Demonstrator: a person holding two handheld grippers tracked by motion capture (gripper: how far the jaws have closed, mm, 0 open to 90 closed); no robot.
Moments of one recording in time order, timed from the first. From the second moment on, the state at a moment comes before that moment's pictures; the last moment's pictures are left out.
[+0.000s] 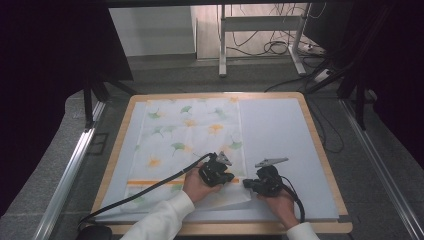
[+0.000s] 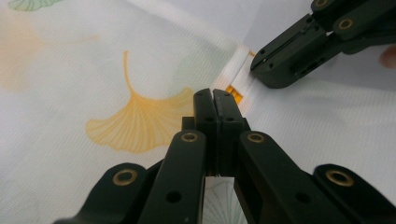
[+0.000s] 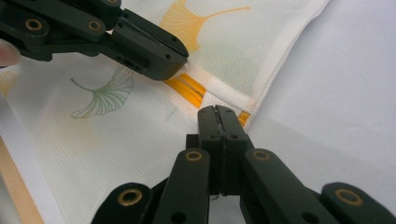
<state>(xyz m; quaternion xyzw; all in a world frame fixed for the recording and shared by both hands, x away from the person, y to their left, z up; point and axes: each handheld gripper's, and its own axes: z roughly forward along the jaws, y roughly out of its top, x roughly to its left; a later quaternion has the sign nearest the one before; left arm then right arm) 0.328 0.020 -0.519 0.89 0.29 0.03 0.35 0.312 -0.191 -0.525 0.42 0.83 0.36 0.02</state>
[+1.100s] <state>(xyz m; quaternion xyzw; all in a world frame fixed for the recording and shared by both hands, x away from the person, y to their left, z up) 0.322 0.068 -0.521 0.88 0.32 0.04 0.34 0.312 -0.192 -0.525 0.42 0.83 0.36 0.02</state>
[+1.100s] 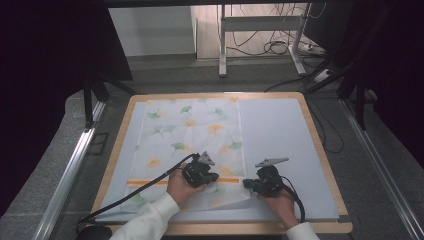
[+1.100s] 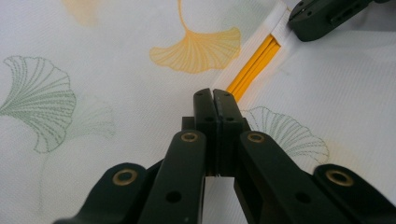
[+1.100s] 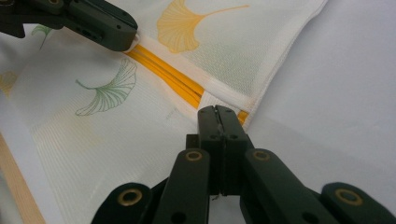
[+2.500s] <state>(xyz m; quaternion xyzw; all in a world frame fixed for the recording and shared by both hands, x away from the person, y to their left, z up) 0.314 0.117 -0.521 0.88 0.34 0.04 0.32 0.312 -0.192 -0.525 0.42 0.83 0.36 0.02</state>
